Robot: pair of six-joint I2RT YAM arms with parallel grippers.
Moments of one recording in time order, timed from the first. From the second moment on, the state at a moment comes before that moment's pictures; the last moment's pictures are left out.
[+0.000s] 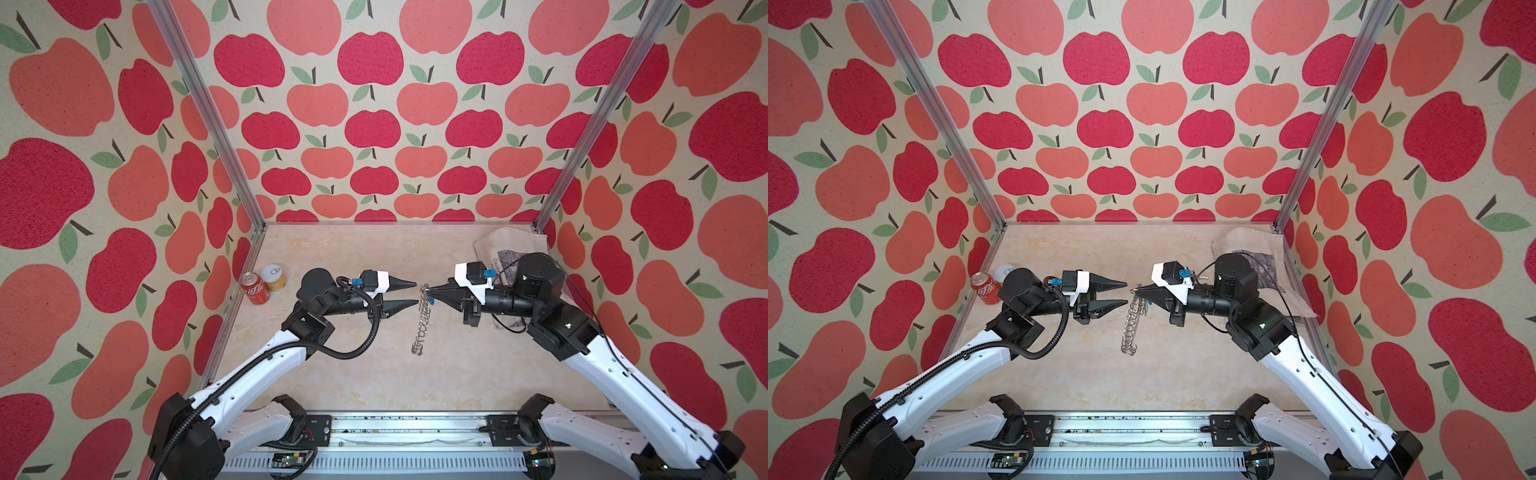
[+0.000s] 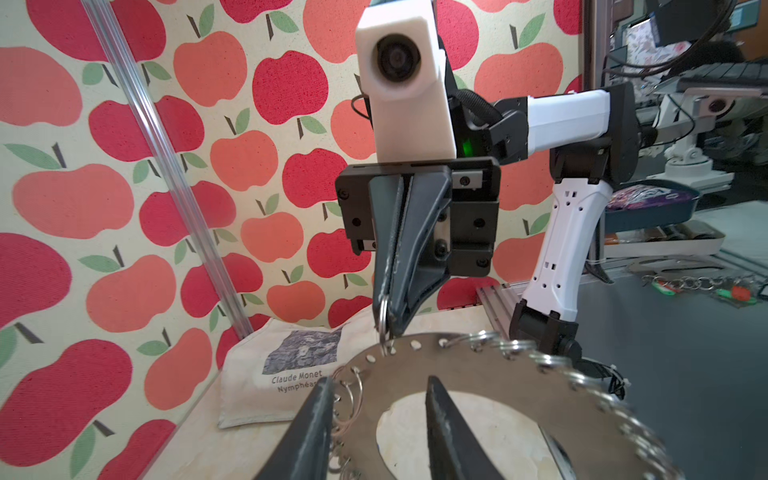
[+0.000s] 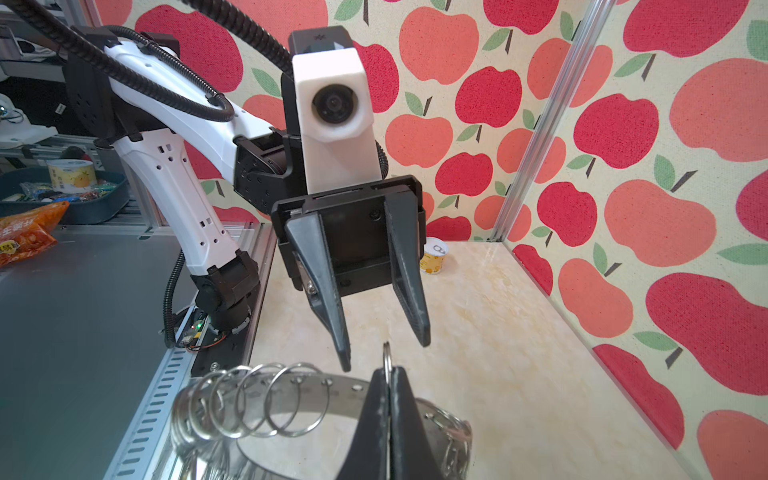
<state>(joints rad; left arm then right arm) -0.63 1.06 0.80 0.45 0.88 0.14 0.72 0.97 1.11 -0.32 -0.73 -0.31</state>
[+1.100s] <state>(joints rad) -0.70 1.06 0.95 0.03 0.77 0.29 0.77 1.07 1.26 -0.66 -0.64 -0.42</state>
